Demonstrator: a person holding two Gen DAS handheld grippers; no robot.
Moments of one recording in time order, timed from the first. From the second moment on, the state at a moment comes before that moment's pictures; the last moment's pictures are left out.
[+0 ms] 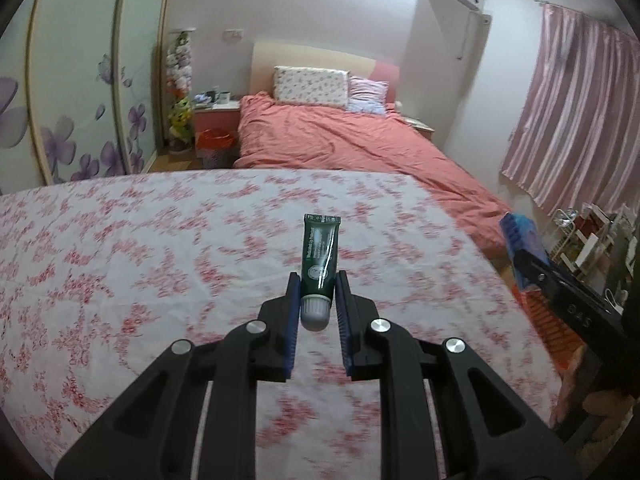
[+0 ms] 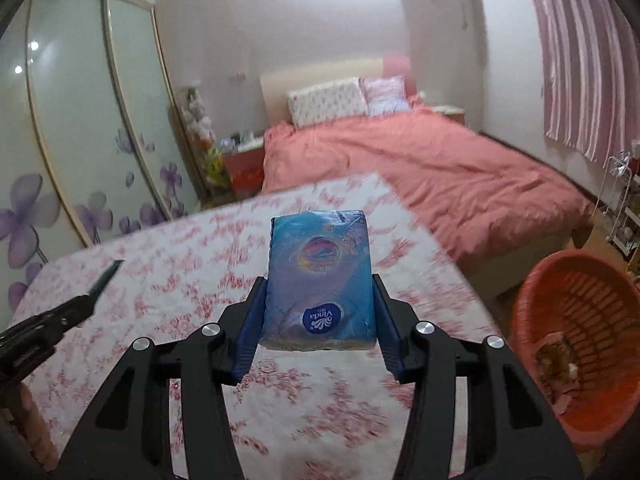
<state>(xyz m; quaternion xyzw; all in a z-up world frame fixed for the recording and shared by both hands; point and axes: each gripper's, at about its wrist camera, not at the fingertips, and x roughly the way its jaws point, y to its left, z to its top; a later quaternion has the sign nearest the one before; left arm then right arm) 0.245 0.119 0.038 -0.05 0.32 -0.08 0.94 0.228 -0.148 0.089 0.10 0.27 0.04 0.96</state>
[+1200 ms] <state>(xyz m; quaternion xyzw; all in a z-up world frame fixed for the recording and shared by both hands) 0.206 -0.181 0.051 0.02 0.32 -0.34 0.89 0.143 -0.314 0.083 0.18 0.17 -0.14 0.96</state>
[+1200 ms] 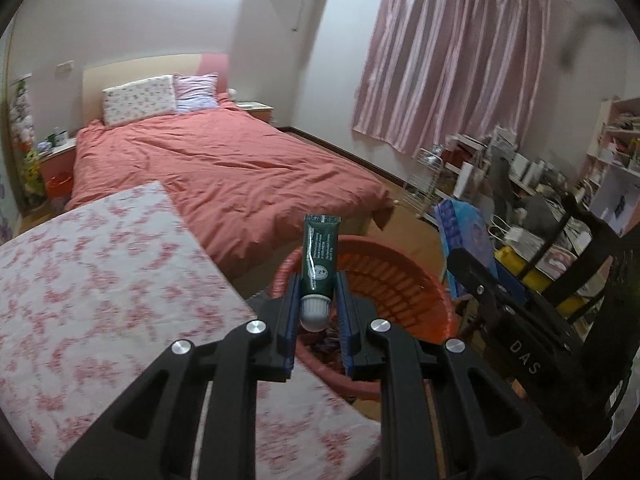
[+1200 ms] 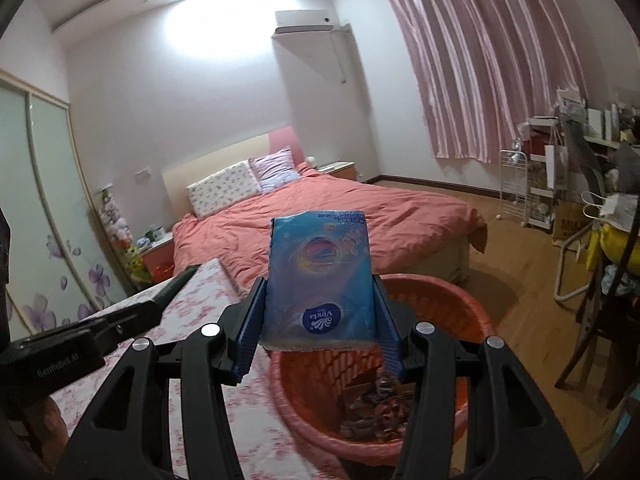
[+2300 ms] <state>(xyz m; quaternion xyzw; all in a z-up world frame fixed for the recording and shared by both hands) 0.194 -0.151 0.024 0.03 0.31 -0.23 0.92 0.113 -0.300 0.088 0.07 0.19 -0.18 0.96</state>
